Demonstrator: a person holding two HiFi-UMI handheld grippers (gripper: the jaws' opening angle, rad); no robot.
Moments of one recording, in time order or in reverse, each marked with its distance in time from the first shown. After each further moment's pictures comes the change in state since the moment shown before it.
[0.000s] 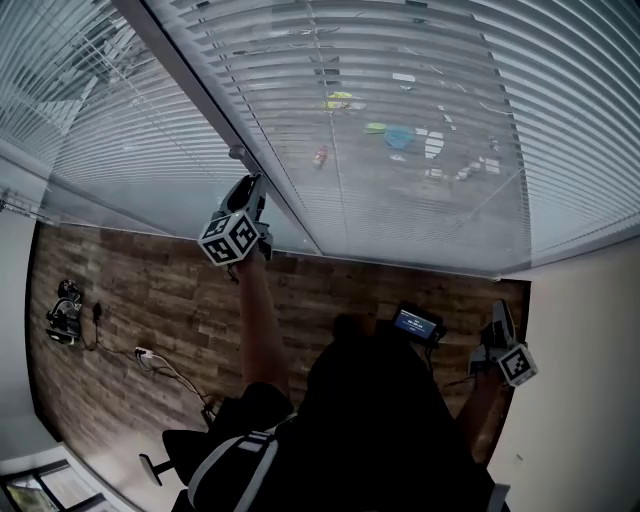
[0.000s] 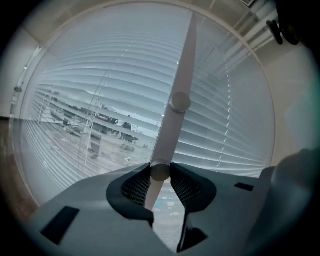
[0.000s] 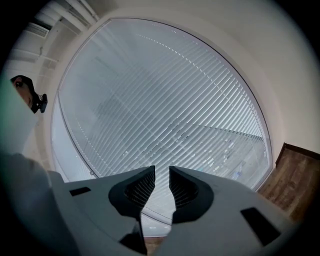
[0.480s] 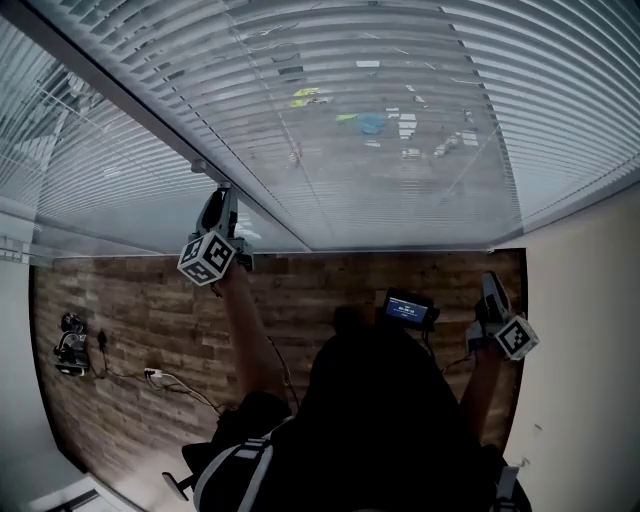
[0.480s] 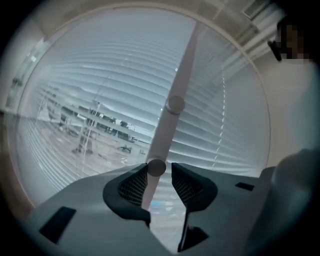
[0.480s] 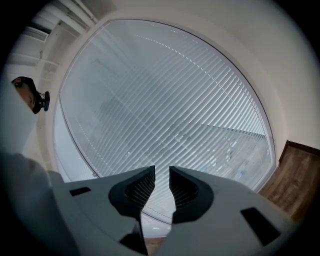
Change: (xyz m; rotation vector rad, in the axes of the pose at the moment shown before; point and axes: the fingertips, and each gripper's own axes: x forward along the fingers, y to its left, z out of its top) left arm -0.007 -0.002 0.015 -0.019 -0.049 -0.036; right arm 0.003 0.017 0.018 -0.002 0.014 -0.025
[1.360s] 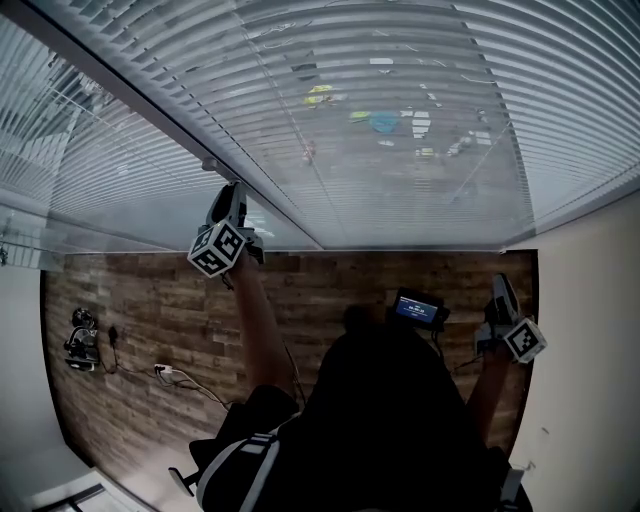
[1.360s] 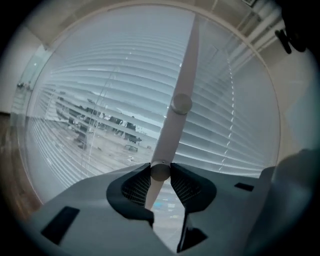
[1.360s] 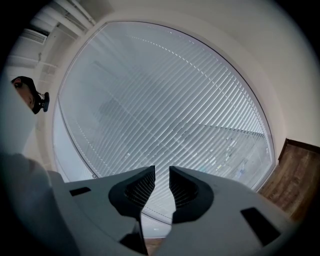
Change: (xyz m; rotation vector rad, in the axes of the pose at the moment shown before) left arm 0.005 0.007 -0.011 -0.025 0.026 0.086; right arm -0.002 -0.017 -0.014 0.039 -0.020 0.029
